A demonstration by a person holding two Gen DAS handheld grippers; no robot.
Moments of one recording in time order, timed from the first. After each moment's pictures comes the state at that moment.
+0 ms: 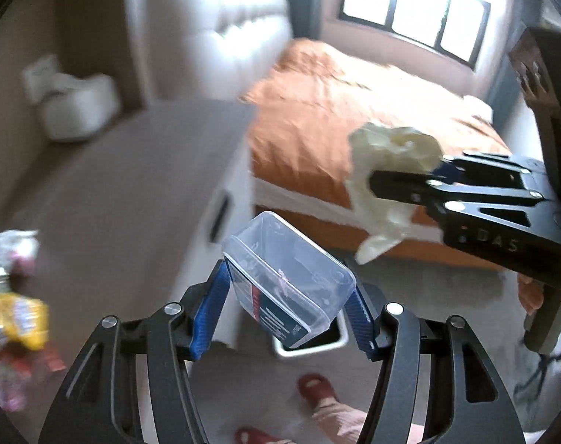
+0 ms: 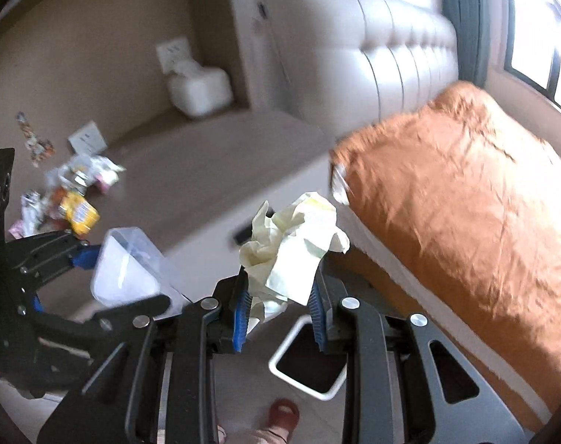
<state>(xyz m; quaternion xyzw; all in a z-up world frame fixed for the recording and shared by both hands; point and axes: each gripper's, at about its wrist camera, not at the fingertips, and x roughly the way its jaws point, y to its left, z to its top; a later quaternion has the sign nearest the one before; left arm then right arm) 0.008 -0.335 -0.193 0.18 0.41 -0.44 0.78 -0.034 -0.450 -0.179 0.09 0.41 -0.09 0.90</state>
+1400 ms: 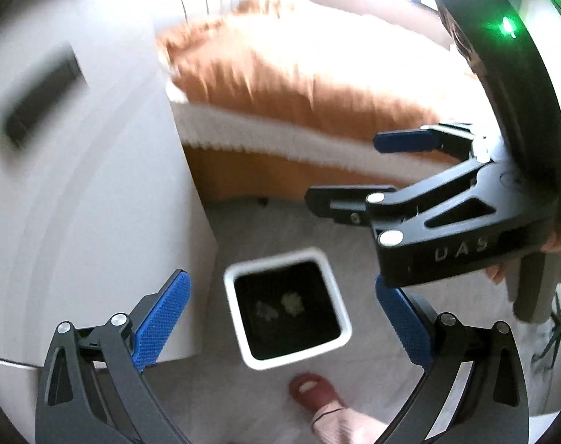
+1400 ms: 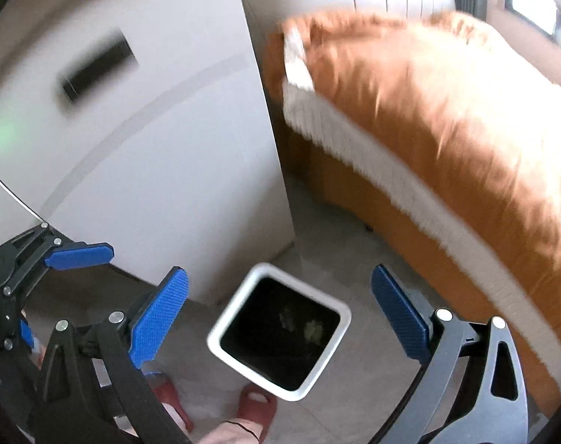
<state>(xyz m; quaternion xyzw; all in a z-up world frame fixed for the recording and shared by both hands) 0.009 -0.422 -0.390 0.22 0.42 -0.46 0.75 -0.024 -0.529 -0.368 0.11 0.44 -0.08 0.89</state>
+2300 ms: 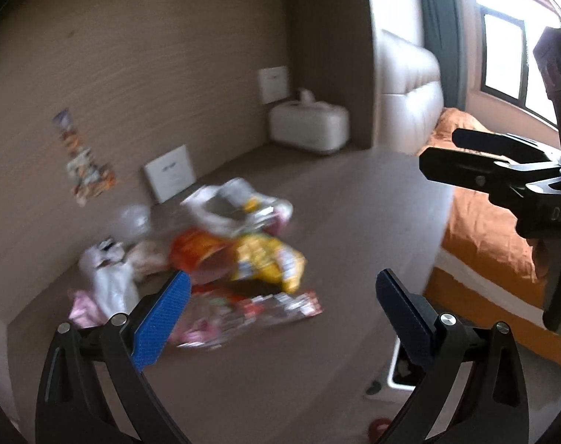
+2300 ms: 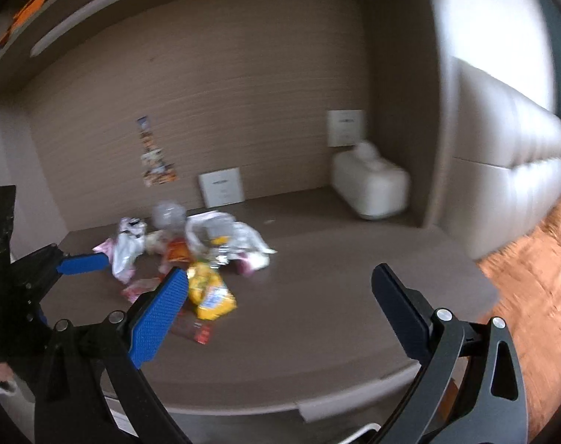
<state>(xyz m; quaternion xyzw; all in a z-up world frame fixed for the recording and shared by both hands) 0.047 -0.121 -0.126 0.11 0.32 -0.16 0.93 0.069 -0.282 -0.095 -0.01 0.26 0.16 0.95</state>
